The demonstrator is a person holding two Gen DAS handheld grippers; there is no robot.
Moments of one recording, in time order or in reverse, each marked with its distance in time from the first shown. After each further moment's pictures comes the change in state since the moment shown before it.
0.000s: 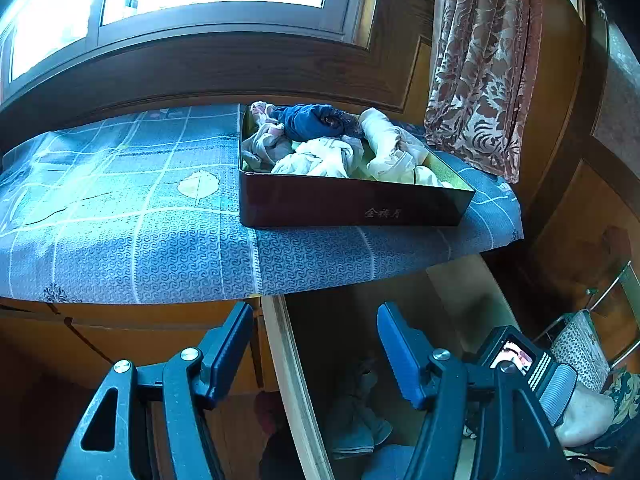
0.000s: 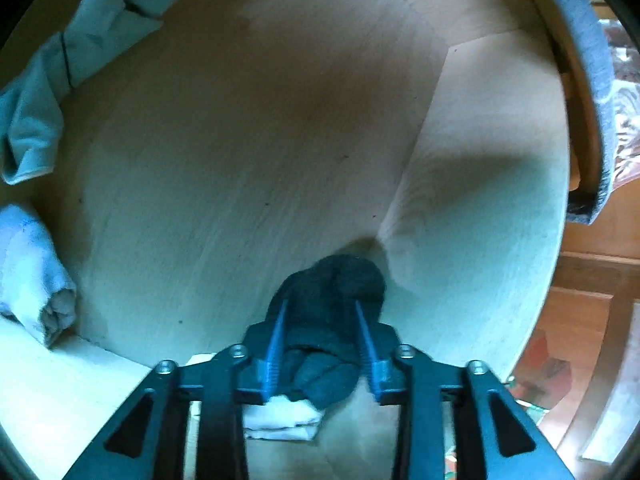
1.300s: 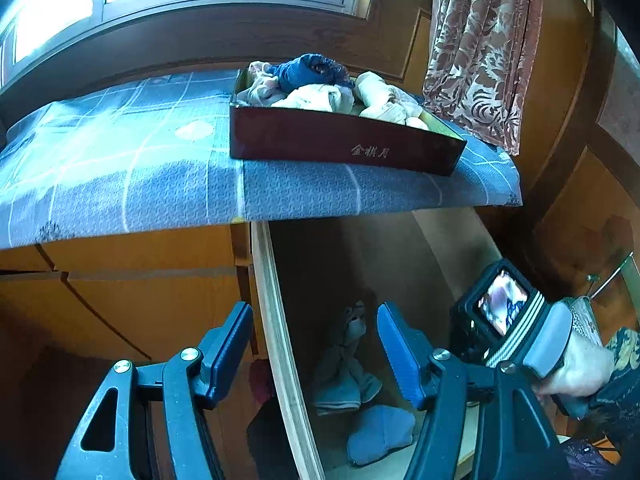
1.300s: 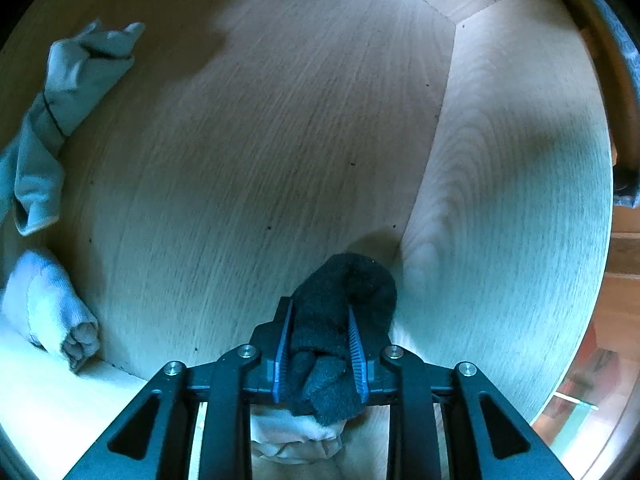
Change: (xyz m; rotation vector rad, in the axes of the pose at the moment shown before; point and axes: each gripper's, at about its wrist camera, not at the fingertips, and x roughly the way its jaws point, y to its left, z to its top) left arm -0.002 -0.014 -0.046 -0.022 0.083 0.016; right arm 0.017 -0.033 0.014 0.082 -0.020 0.170
